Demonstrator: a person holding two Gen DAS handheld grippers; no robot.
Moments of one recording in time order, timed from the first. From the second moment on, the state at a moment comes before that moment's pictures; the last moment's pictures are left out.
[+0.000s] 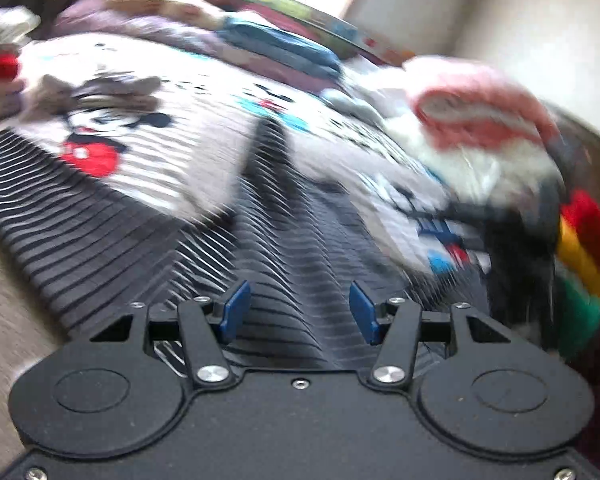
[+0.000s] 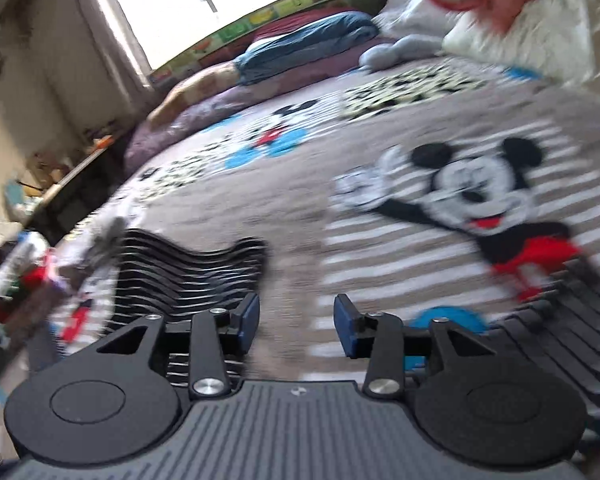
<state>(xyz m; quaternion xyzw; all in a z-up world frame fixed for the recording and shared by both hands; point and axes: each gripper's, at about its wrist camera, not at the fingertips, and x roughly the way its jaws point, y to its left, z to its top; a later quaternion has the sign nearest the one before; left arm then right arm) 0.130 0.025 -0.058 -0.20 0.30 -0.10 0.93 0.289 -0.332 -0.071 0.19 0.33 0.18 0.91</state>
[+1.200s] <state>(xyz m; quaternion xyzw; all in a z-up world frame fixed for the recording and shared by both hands) 0.247 0.103 -0.098 -0.20 0.40 -0.01 0.90 0.339 -0.281 -0.132 0.27 0.30 0.14 0.90</state>
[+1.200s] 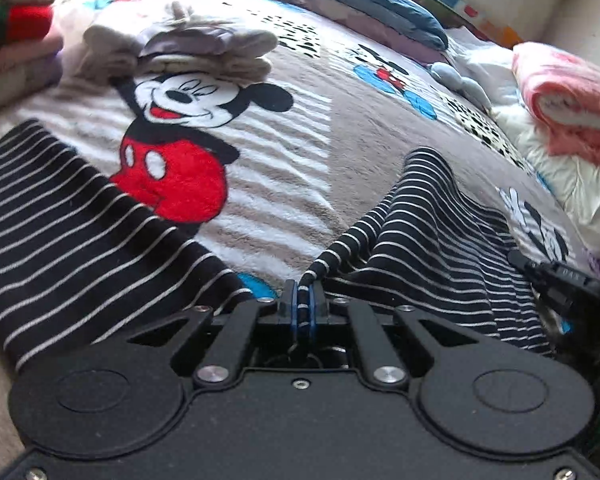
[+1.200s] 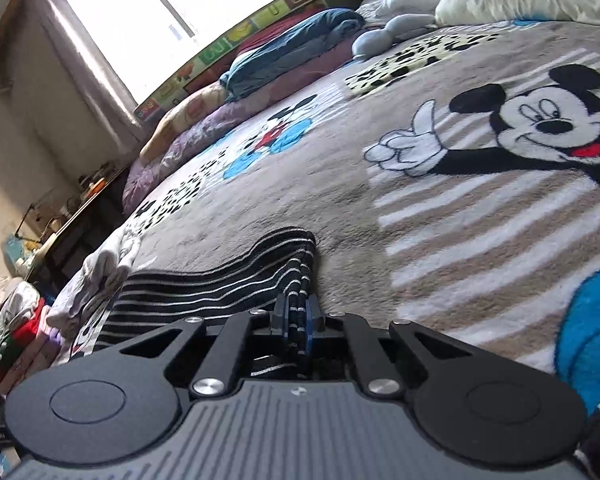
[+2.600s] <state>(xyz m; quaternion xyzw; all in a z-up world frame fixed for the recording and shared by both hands) 0.347 0.092 -0.072 -0.14 0.36 -0.08 0.92 0.340 -0.307 -0.151 0.35 0.27 0.14 0.89</state>
